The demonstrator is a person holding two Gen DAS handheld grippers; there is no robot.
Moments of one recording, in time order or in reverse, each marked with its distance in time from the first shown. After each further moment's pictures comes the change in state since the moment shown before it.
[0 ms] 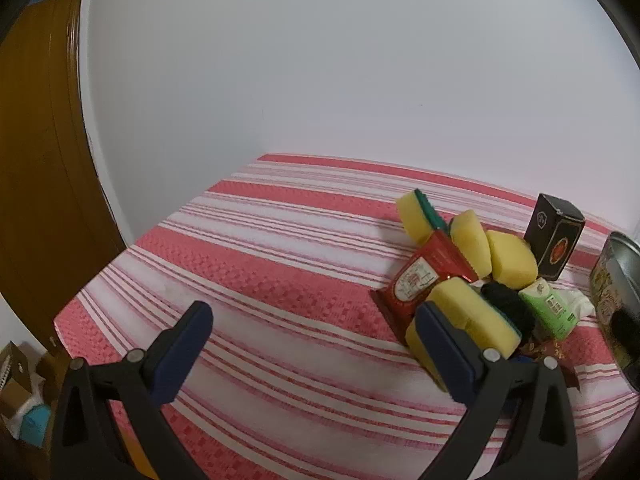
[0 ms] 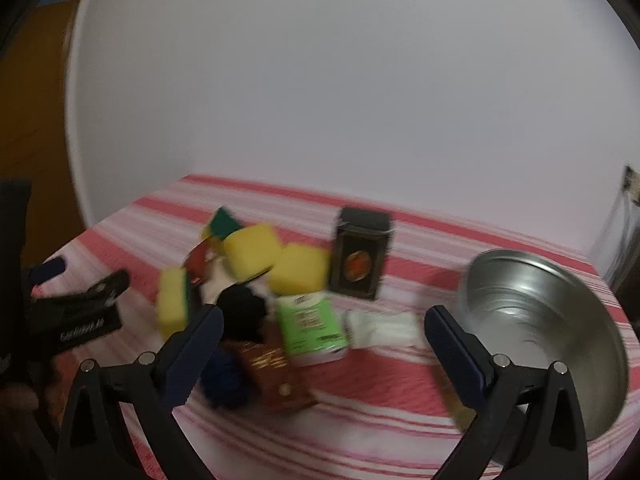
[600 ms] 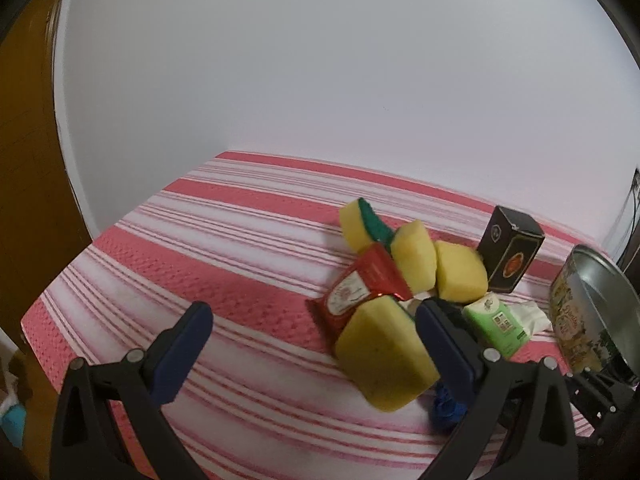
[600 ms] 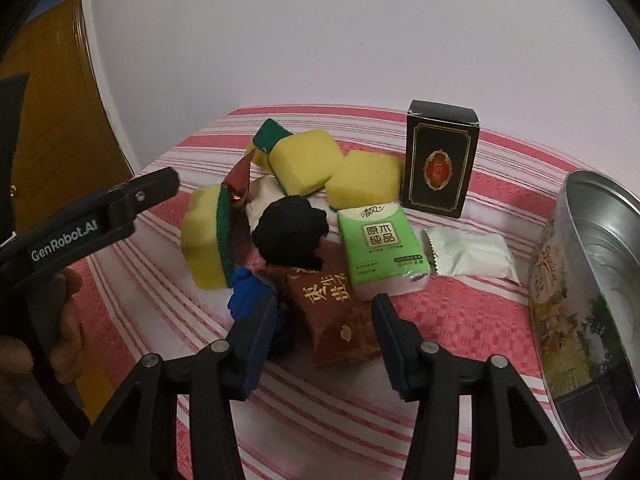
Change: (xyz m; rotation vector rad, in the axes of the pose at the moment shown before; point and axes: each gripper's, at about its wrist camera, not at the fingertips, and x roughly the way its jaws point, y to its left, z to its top) left arm -0.001 -0.033 0.011 -0.010 0.027 -0.114; right arm 0.050 0.007 -0.029 0.051 0.239 0.238
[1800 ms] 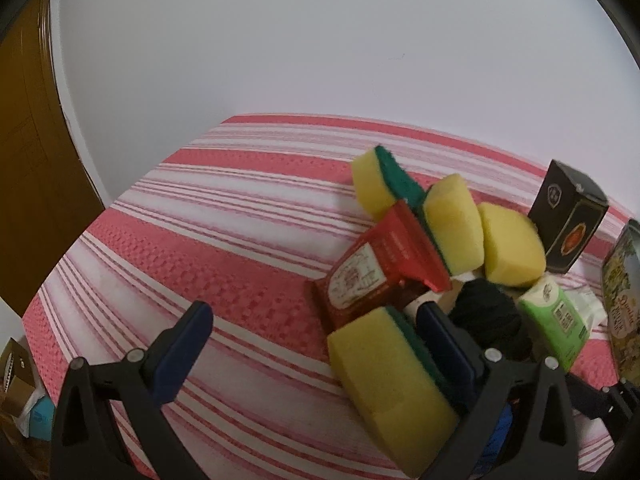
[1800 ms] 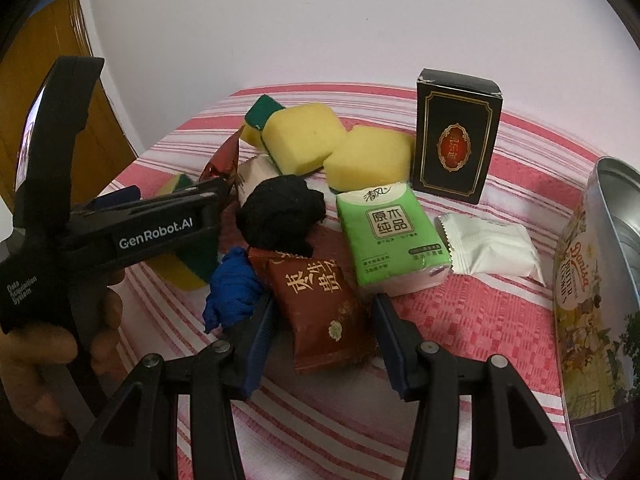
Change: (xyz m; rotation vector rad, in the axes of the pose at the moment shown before) left arm 0.049 -0.015 -0.010 0.026 0.142 0.126; right arm 0.027 -0.007 0.001 -0.013 0.075 0.047
